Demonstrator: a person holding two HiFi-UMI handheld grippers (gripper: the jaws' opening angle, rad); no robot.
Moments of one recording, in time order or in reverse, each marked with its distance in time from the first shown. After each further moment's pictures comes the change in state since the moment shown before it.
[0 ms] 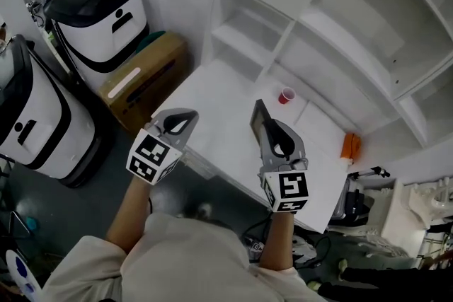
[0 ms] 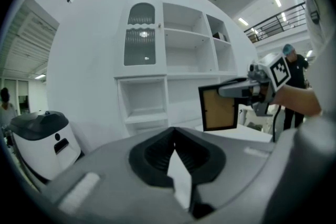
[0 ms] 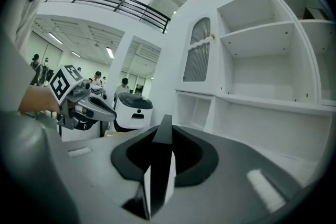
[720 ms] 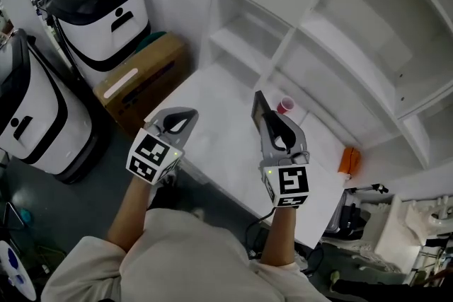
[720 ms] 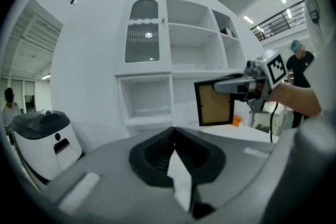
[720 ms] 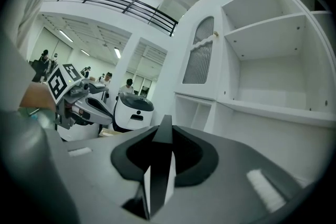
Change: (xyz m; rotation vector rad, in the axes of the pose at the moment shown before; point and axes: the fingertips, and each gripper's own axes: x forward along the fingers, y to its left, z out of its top) left arm 0.049 0.015 0.006 -0.017 -0.006 0.061; right arm 0.046 -0.046 0.006 -0.080 -0.040 0.059
